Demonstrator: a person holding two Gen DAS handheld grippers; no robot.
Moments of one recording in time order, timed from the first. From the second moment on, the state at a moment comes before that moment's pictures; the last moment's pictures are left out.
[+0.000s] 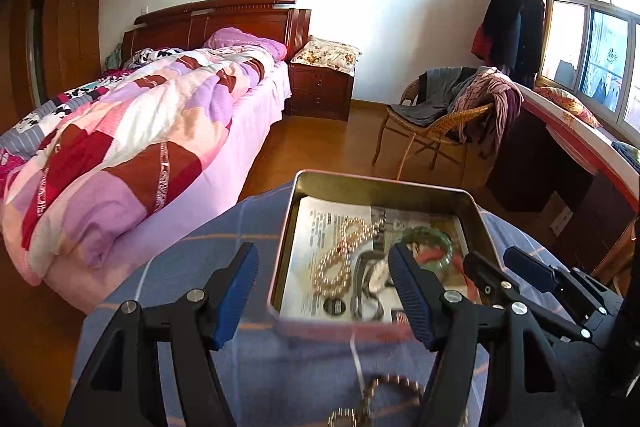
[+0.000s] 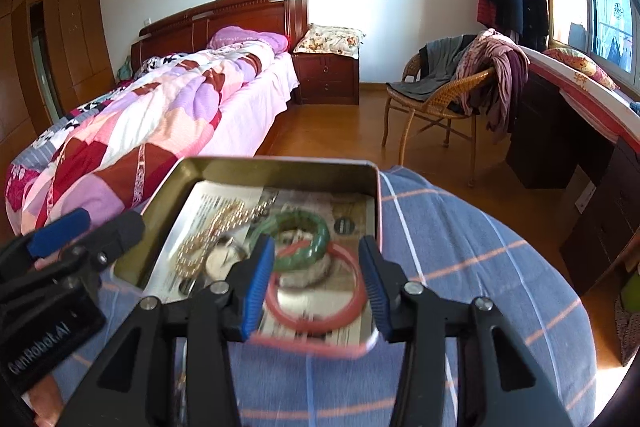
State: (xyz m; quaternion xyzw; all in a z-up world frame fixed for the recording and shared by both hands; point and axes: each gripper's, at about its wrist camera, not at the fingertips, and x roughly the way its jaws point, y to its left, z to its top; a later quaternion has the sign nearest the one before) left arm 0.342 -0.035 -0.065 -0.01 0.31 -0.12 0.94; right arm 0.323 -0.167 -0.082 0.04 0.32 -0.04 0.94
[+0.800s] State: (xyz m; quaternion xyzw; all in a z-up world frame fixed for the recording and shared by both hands) left arm 0.230 -0.019 -0.064 -0.02 0.32 -0.12 0.94; right arm 0.229 -0.160 -0.077 0.04 0.34 -0.02 0.94
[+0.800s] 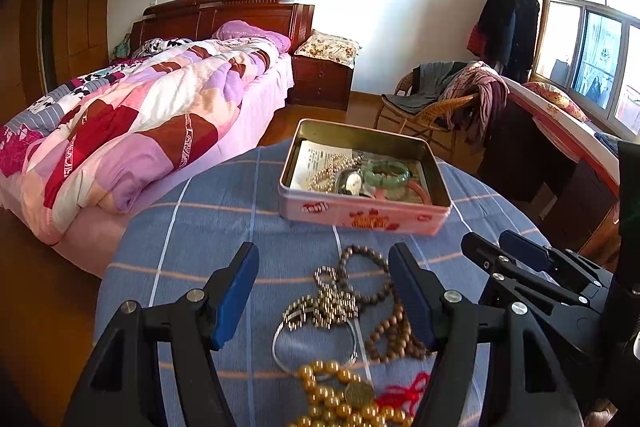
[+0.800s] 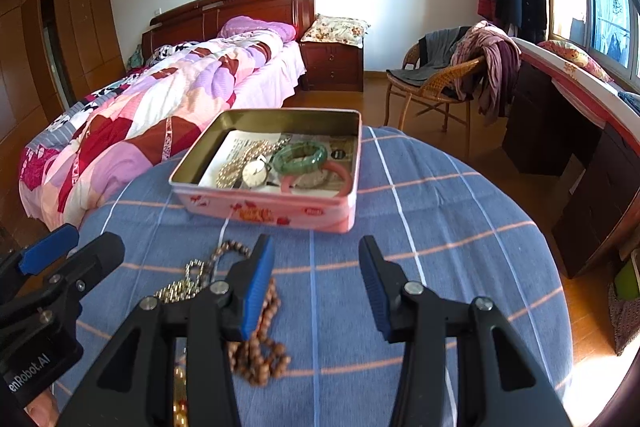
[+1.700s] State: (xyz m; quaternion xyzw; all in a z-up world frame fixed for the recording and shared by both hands) left arm 0.166 0.024 -0.100 0.02 0.36 -0.12 0.92; right arm 0.163 -0.164 -0.105 0.03 0.37 -0.01 0.93
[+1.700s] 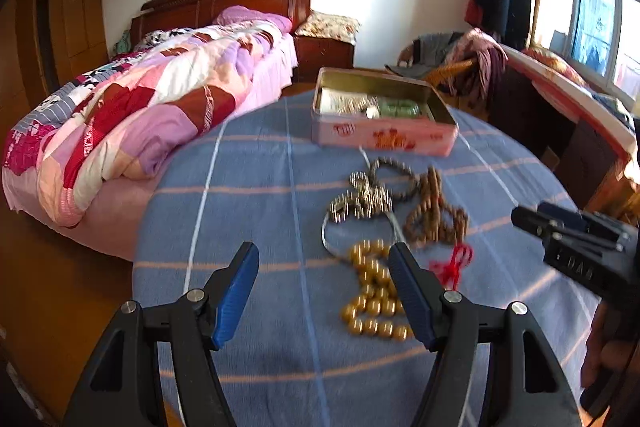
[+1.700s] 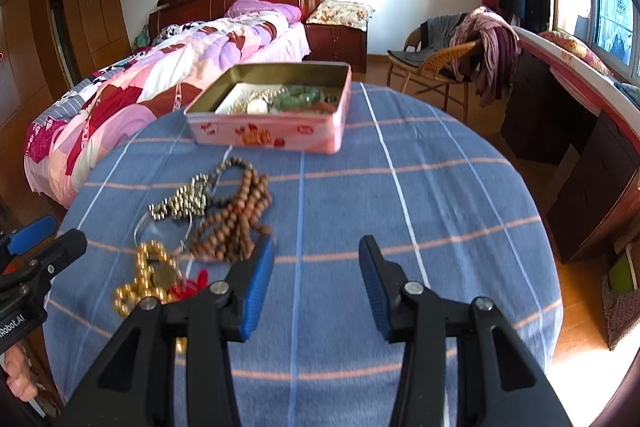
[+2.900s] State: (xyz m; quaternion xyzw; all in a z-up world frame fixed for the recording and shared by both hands) left arm 0.169 0.005 -0.135 0.03 0.43 -0.17 0.89; right arm 0.169 -0.143 -0.111 0.04 0.39 0.08 0.92
